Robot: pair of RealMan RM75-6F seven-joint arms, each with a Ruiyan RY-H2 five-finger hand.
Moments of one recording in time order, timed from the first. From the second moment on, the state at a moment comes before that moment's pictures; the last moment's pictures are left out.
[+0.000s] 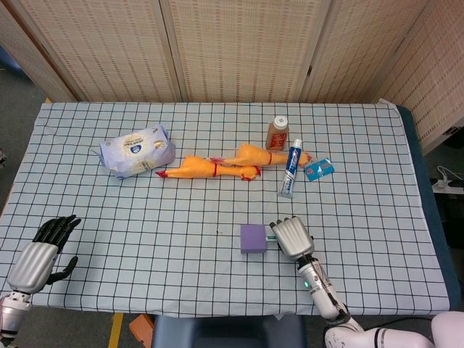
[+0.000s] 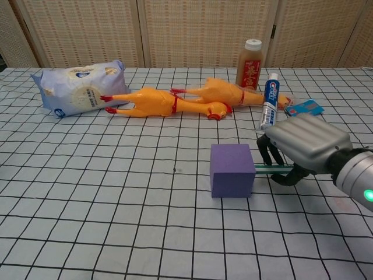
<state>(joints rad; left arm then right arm) -0.19 -1.11 0.03 -1.54 1.60 1.39 -0.08 0.51 -1.71 0.12 -1.53 -1.20 1.12 -0.88</state>
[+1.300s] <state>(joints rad) -0.20 -1.09 0.02 -1.53 1.59 1.37 -0.14 0.82 -2.07 0.27 -1.37 -0.97 1.05 -1.06</state>
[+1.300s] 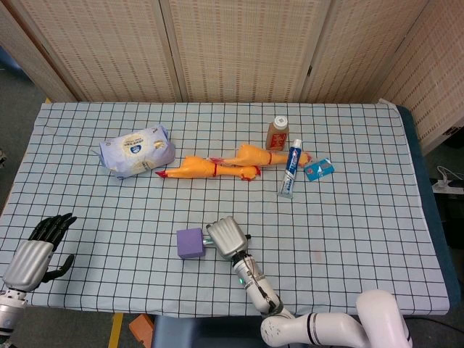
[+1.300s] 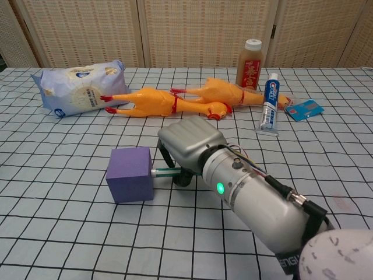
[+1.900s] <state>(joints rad) -0.21 -1.09 0.02 -1.52 1.57 1.36 -0.15 0.98 -2.21 0.36 -1.21 -0.90 1.00 -1.04</state>
